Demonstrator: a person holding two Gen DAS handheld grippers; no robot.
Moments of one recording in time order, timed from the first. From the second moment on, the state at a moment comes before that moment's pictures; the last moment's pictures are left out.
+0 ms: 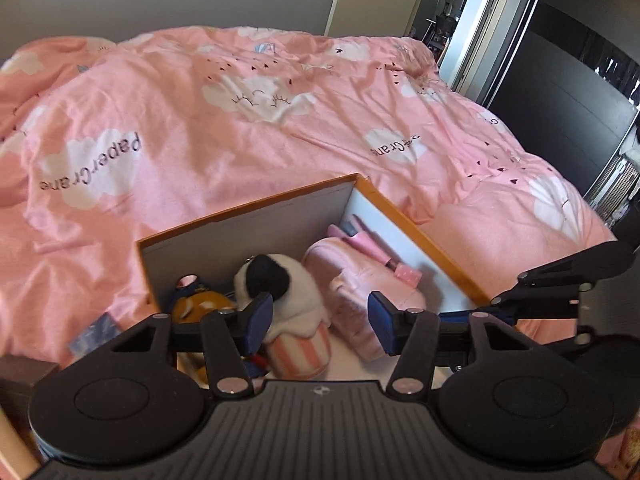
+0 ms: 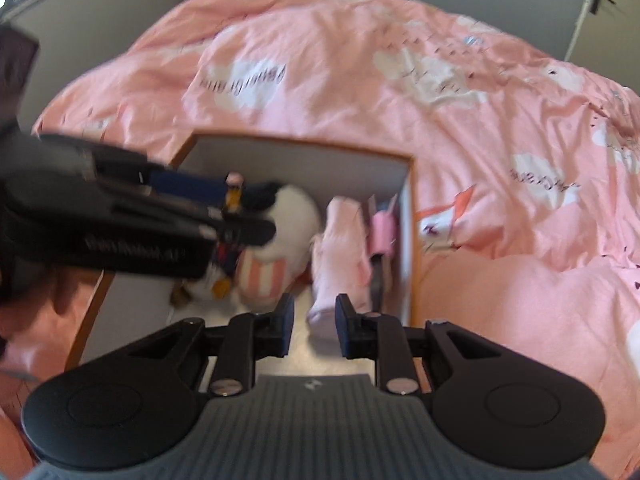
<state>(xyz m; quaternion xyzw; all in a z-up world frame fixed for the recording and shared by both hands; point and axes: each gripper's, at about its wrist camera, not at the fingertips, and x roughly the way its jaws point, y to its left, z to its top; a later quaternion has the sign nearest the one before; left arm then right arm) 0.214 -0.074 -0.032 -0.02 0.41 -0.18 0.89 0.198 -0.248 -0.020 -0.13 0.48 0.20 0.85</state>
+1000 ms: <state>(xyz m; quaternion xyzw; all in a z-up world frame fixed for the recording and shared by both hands) 0.114 -0.021 -0.024 0.02 0.37 -0.06 0.93 0.190 -0.239 -0.042 -0.13 0.46 0.15 0.87</state>
